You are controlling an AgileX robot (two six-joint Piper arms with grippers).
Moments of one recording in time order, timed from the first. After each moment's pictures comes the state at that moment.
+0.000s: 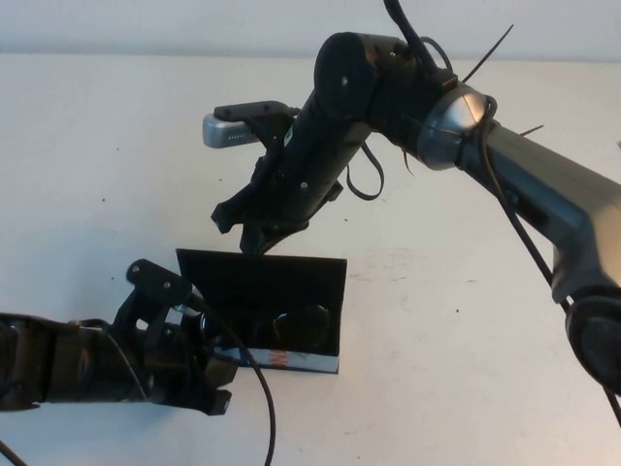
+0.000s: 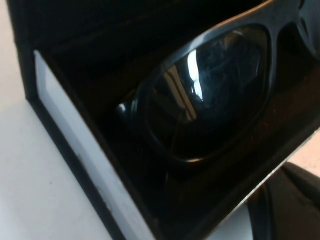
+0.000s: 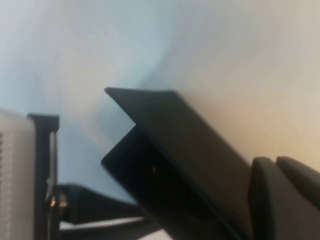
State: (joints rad) right arm 0.64 2.28 -2.18 0.43 1.23 -0.15; left arm -0.35 1.68 -0.55 -1.73 0.48 1.90
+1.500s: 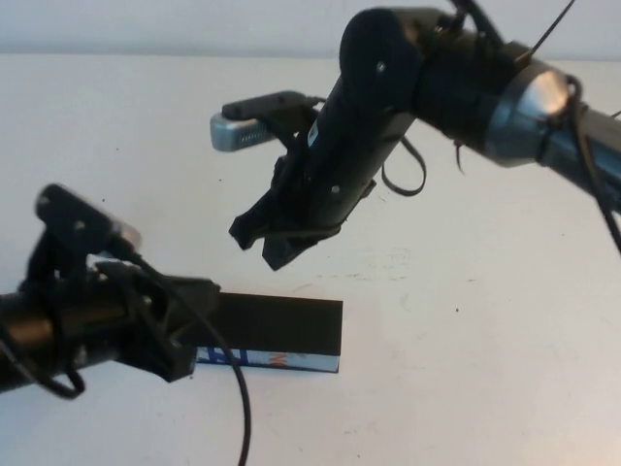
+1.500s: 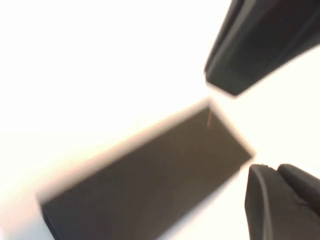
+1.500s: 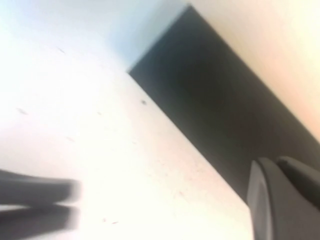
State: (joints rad) right arm 0.69 2.02 -1.91 0.35 1.23 -0.13; left arm -0.35 1.18 -0.54 -1.47 0.49 1.52
